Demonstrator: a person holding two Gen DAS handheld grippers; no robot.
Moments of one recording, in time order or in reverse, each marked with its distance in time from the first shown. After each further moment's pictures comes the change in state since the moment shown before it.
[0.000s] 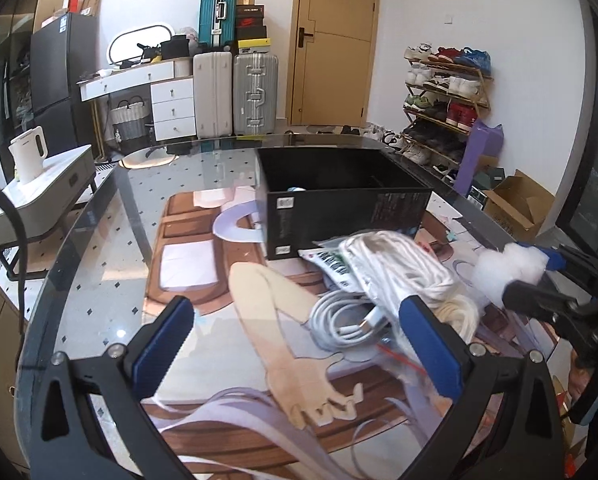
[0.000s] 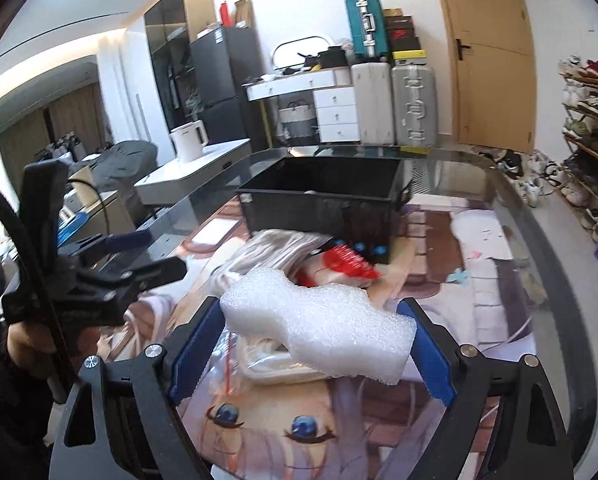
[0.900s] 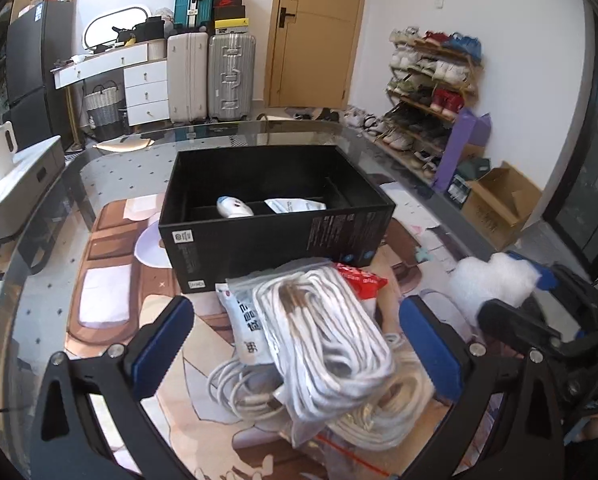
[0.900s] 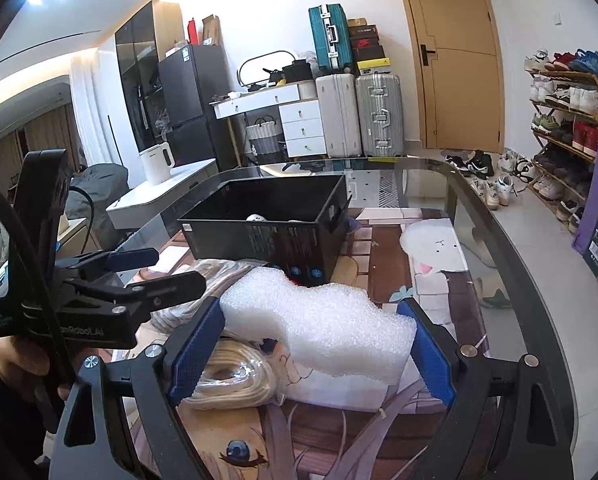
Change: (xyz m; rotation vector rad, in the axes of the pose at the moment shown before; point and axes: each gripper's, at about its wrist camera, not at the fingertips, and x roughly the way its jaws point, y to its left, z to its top) left arm 0.054 -0.052 0.041 0.009 0.088 -0.047; right arm -0.003 -0.042 0.008 0.054 -0.044 -0.077
